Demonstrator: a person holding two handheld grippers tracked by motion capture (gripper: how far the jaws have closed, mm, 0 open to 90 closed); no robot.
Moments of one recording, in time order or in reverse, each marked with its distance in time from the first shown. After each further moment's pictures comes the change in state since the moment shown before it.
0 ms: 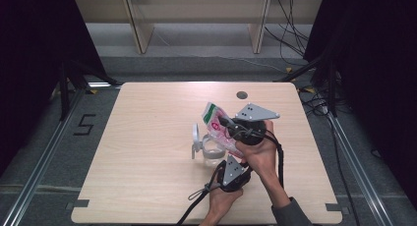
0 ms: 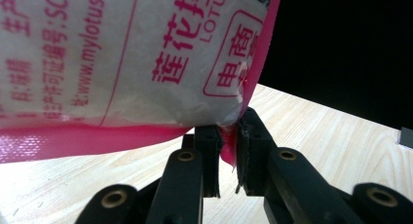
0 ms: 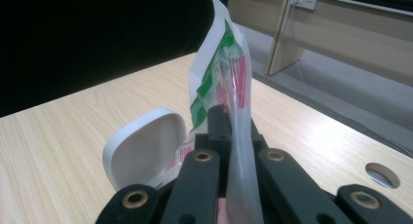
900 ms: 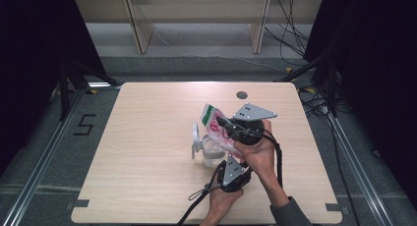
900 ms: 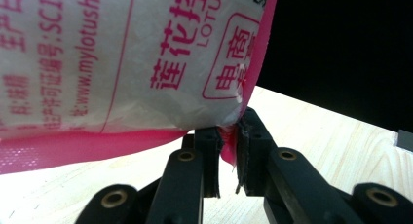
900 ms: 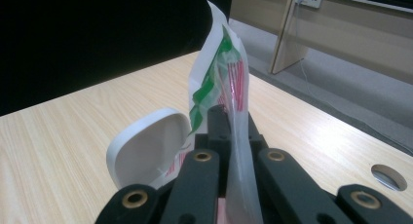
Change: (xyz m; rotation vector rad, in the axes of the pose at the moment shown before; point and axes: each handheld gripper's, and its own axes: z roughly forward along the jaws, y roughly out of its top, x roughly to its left) left arm -0.002 -0.001 0.000 -0.013 0.000 -0.008; right arm 0.002 0.001 0.003 0.007 0.010 -0.003
